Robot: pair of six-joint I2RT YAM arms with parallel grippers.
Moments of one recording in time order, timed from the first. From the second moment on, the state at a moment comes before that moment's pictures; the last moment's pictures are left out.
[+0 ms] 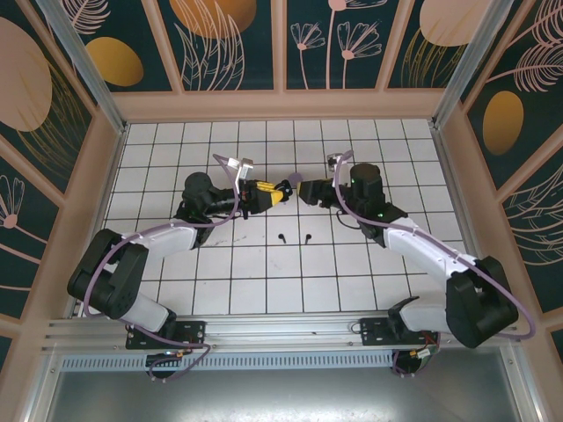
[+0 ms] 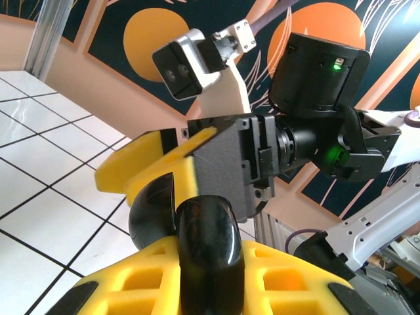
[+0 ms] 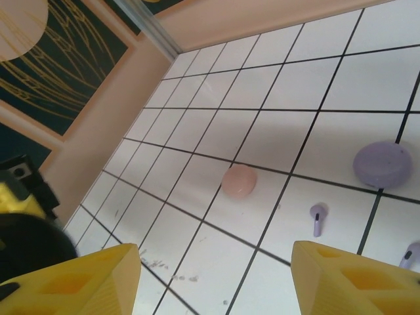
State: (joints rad) left arm -0.47 1.52 0.69 0.93 0.96 -0.65; right arm 0.50 1.26 0.75 0.17 -0.42 0.49
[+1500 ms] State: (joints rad) left arm -0.47 1.52 0.69 0.92 0.95 -0.65; right arm 0.56 1.31 0.80 0.23 -0.55 0.52
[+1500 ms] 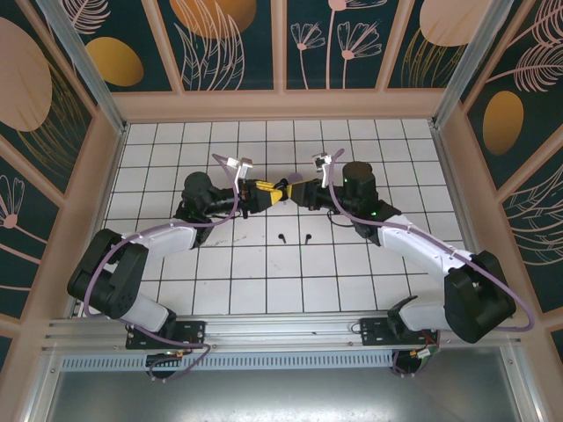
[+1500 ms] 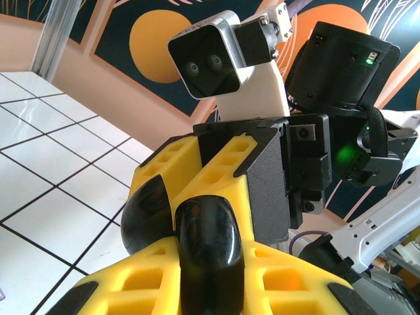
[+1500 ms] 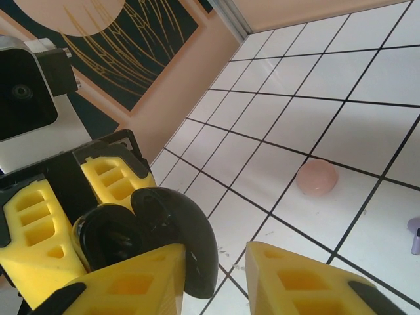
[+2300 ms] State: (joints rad) left arm -0.47 1.52 0.69 0.90 0.94 -0.65; right arm 0.57 1.31 0.77 0.26 -0.55 0.52
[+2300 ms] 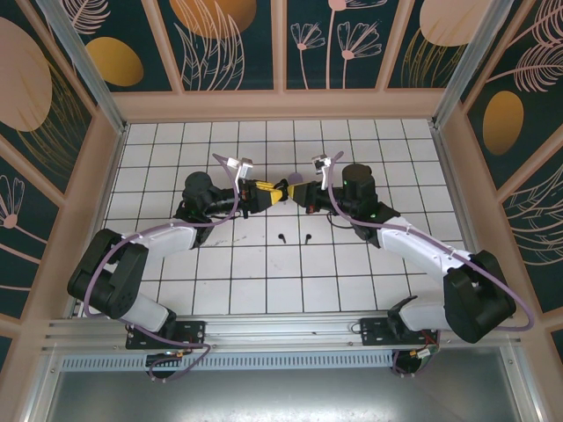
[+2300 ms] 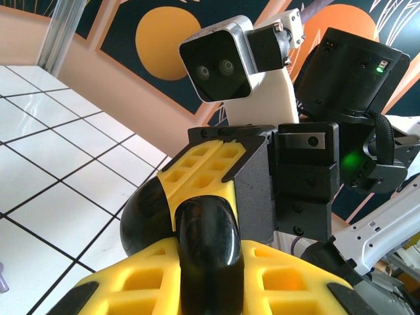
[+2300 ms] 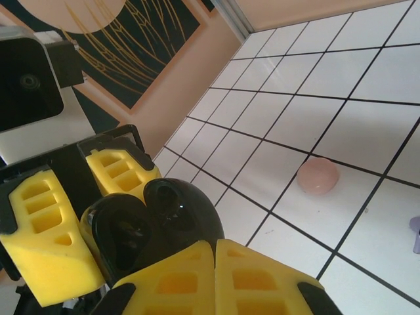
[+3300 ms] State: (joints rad) left arm -0.47 1.52 0.70 0.89 0.93 -0.64; right arm 0.57 1.31 0.78 0.25 -0.54 0.52
